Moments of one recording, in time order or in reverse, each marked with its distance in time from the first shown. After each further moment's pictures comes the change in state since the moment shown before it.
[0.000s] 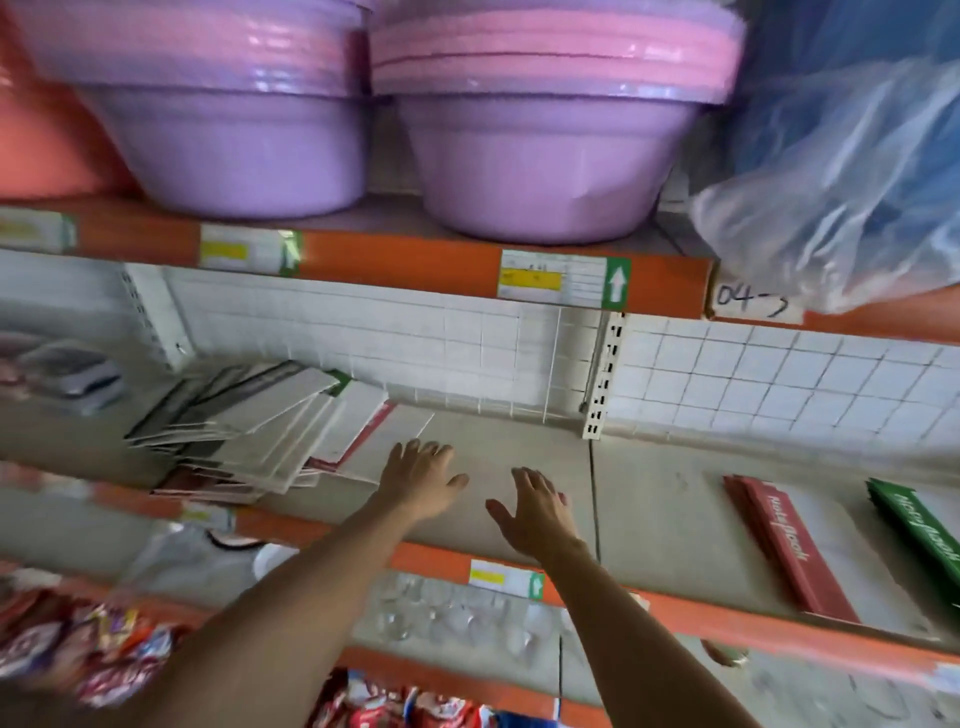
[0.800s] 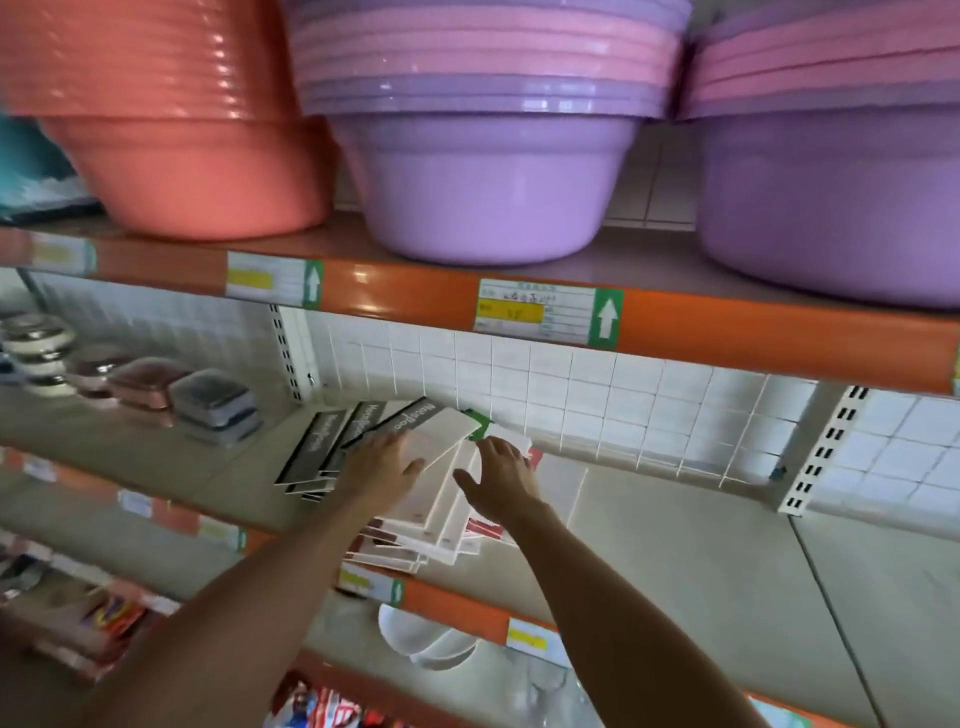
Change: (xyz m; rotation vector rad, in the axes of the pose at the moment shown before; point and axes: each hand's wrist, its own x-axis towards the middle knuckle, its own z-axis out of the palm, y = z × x) left_hand 0.009 -0.304 -0.040 -0.111 0.091 -0.281; right_hand 0.151 -0.273 0.082 0.025 0.002 -0.214
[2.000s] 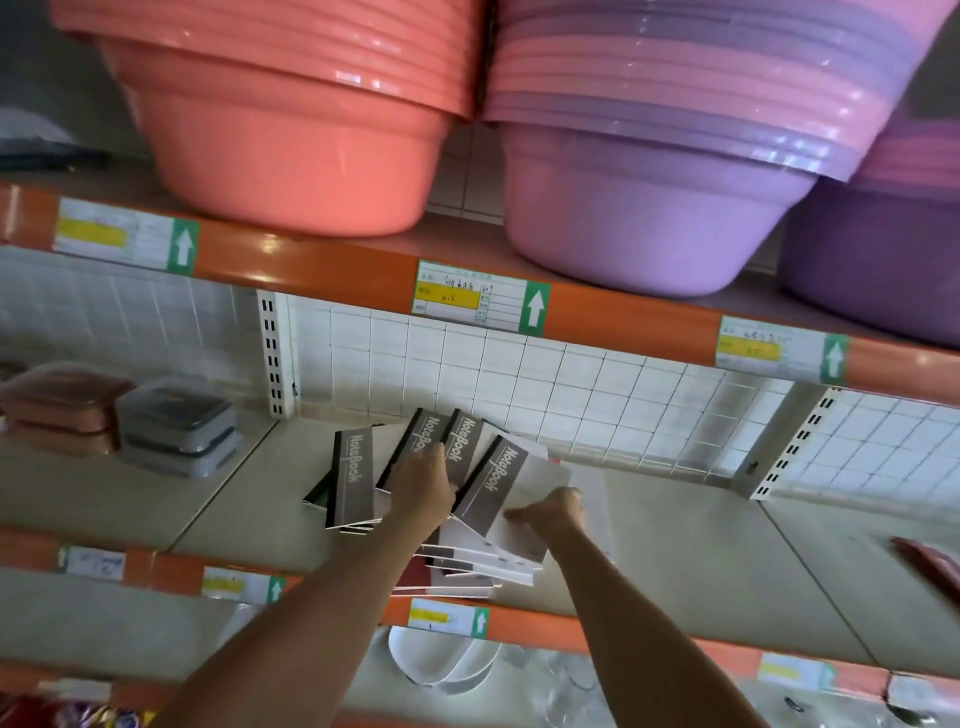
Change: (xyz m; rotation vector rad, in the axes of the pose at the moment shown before) left_hand 0.039 -0.060 0.023 -0.313 -0.022 0.164; right_hand 0.009 -0.053 0.040 0.398 0.155 0.927
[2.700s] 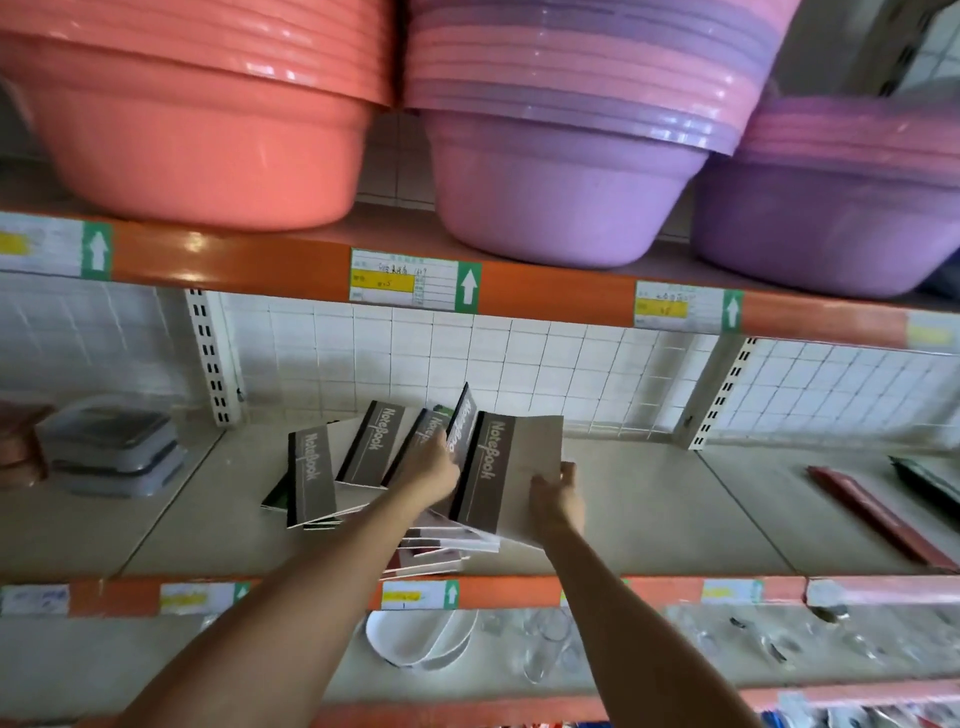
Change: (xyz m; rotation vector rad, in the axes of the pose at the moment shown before) left_hand -0.012 0.063 -0.014 -0.273 -0.259 -0.030; right_hand -0.028 0.037 -0.027 0.329 0.237 -0.048
